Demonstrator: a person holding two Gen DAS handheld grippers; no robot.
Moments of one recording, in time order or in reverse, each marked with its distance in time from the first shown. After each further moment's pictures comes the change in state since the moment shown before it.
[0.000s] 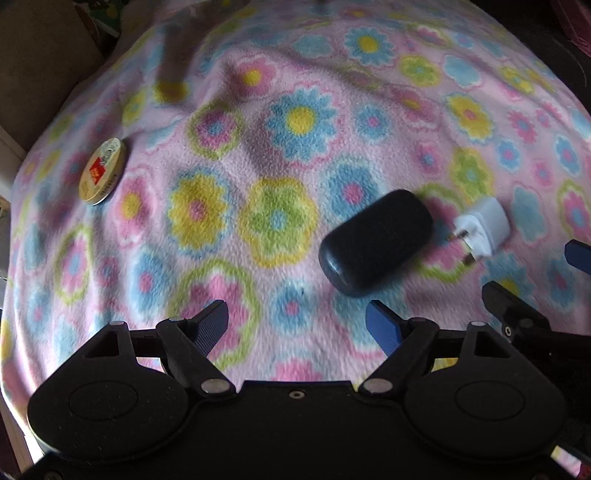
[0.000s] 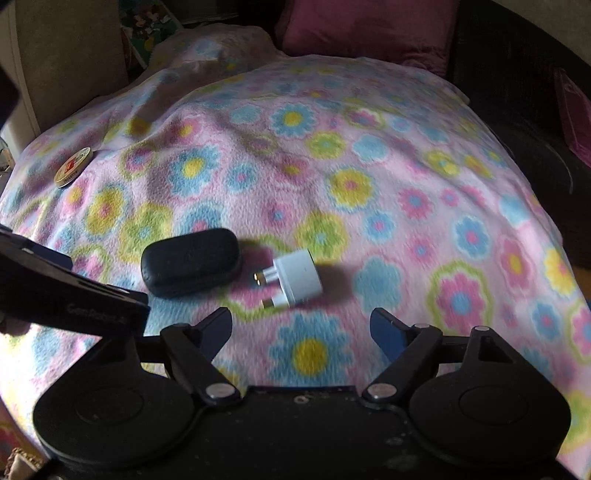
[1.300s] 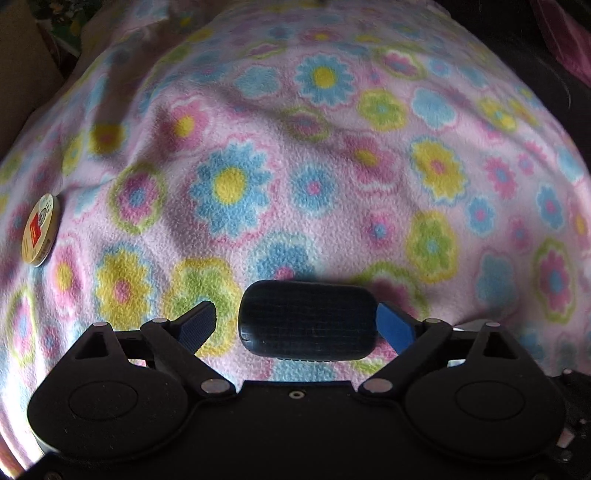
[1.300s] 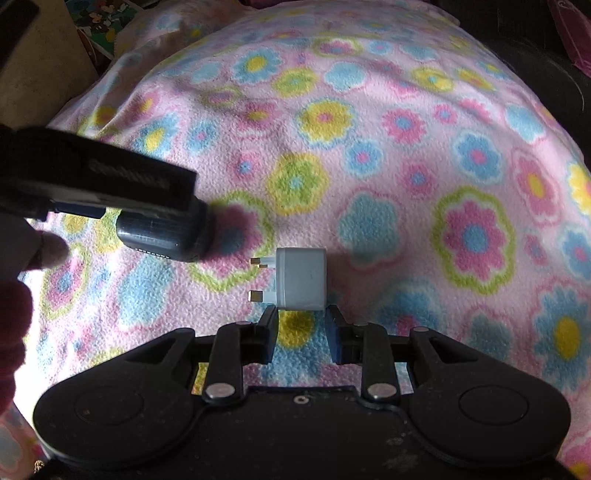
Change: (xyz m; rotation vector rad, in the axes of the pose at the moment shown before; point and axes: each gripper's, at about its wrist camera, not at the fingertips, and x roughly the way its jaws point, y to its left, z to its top) left arm 0.018 -0.035 0.049 0.020 -0.040 -0.079; right arm 0.027 -0.039 -0.009 0.186 0.184 0.083
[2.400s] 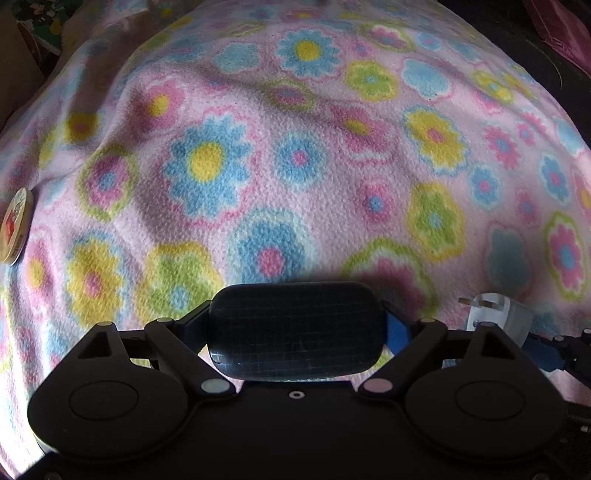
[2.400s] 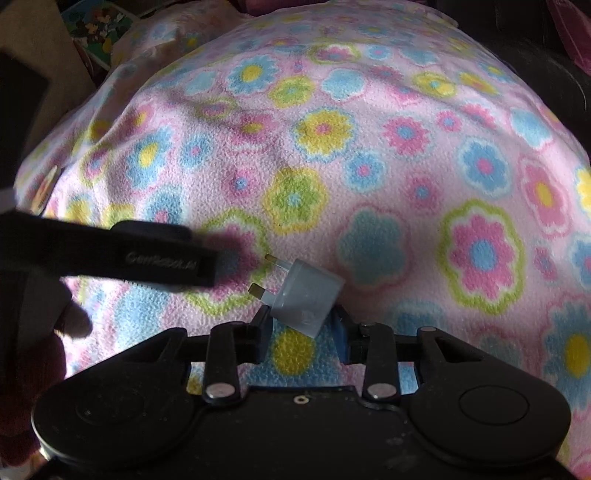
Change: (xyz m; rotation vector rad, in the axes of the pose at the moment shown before) left arm 0.012 -0.001 -0.018 0.028 -0.001 -0.038; right arm 0.008 -0.004 0.011 0.030 -0.024 0.023
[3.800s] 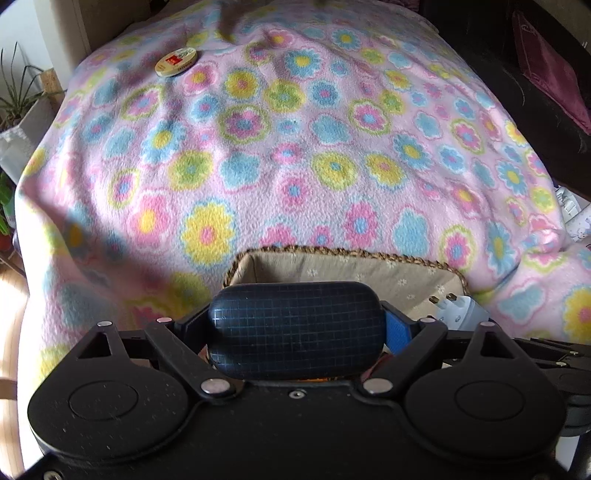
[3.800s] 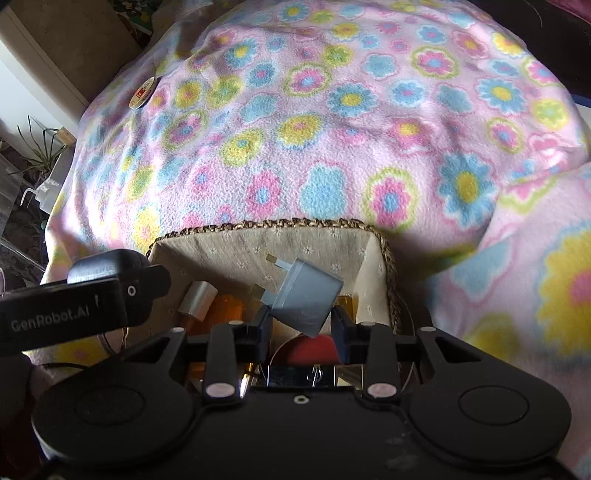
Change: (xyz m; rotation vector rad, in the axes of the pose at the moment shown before) left arm -0.184 0.038 -0.244 -0.180 -0.039 -0.076; right arm -0.170 0.058 -0.208 0.096 0.126 0.051
